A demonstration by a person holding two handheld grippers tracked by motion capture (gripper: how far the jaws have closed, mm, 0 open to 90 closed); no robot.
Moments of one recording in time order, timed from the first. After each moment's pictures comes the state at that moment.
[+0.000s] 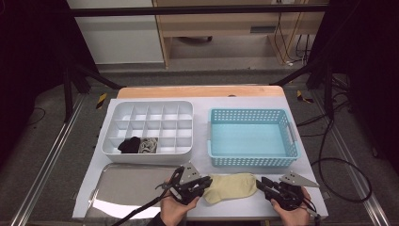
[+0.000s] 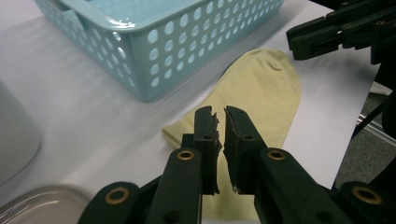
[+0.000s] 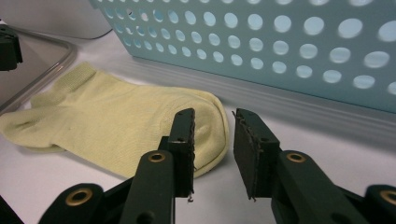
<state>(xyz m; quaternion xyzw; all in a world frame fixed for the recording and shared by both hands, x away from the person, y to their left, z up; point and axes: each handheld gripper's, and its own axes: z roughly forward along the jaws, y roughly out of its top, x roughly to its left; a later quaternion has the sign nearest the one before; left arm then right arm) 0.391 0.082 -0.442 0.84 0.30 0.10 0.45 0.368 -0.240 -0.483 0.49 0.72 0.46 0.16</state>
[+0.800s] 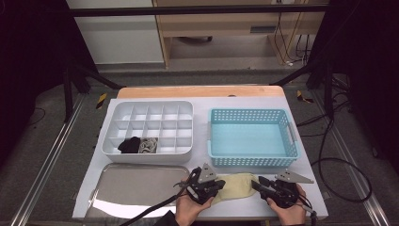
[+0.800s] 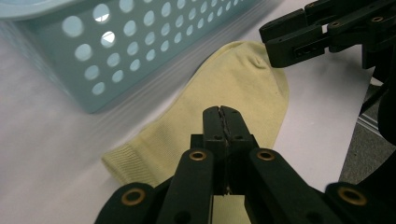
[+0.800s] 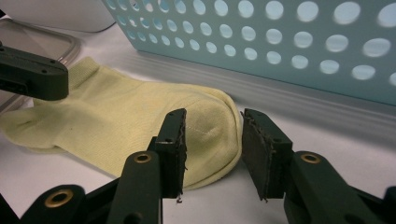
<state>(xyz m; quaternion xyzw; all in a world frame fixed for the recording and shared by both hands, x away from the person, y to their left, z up) 0.398 0.042 -0.460 0.85 0.29 0.07 0.43 0.377 -0.233 -0.488 0.49 0.73 0.46 0.14</state>
